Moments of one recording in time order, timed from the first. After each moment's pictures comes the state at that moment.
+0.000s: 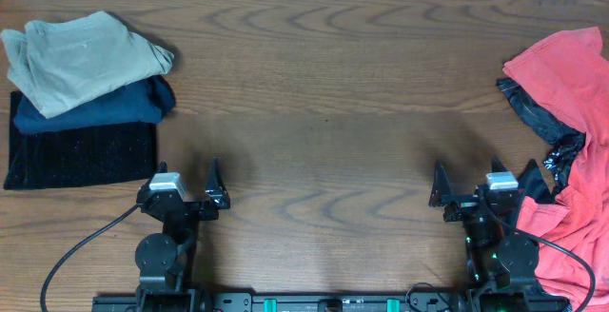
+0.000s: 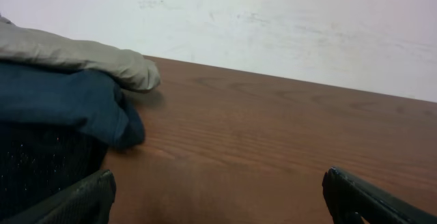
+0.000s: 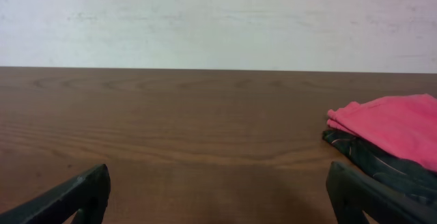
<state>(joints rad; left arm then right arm) -0.03 0.01 0.01 -0.11 0.00 -0.19 0.03 0.01 0.01 -0.07 -0.06 0.04</state>
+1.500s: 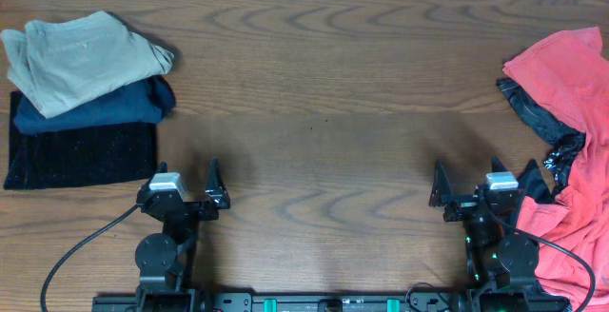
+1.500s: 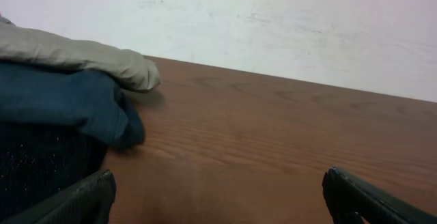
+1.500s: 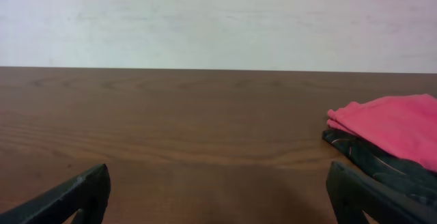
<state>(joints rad) -0.03 0.01 0.01 -0.11 0.00 -0.19 0.03 0.01 0.01 -0.07 -0.06 0.04</state>
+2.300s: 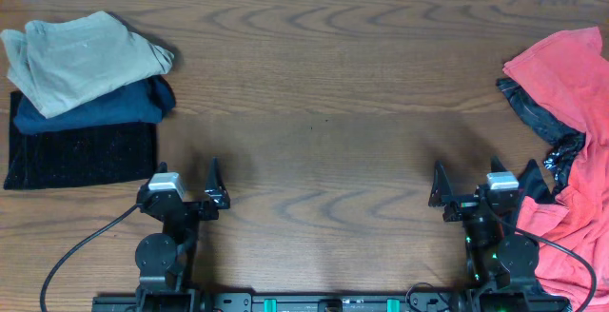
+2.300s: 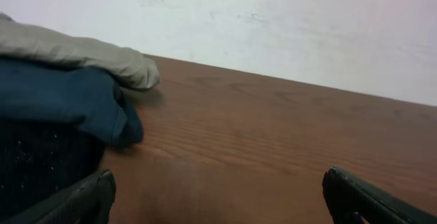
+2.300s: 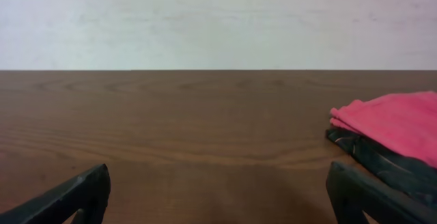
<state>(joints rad) -0.03 0.01 0.01 -0.11 0.00 -0.23 0.03 0.01 0.01 -0.07 -0.06 0.07</state>
